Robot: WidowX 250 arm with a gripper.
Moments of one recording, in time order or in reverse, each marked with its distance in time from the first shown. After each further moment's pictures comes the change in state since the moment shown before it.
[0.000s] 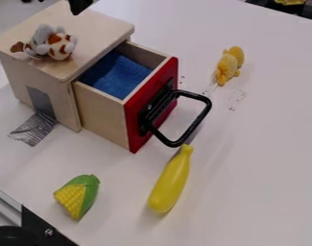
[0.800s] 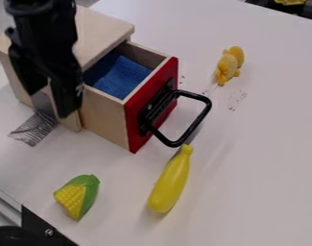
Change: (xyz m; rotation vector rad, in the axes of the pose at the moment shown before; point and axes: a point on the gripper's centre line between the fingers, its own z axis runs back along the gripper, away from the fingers) arm -0.086 -0.037 -0.058 0.023 0.132 -0.108
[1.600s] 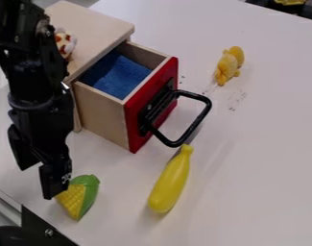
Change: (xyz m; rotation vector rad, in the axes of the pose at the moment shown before) arm -0.046 -0.023 -0.067 -0.049 0.171 -0.125
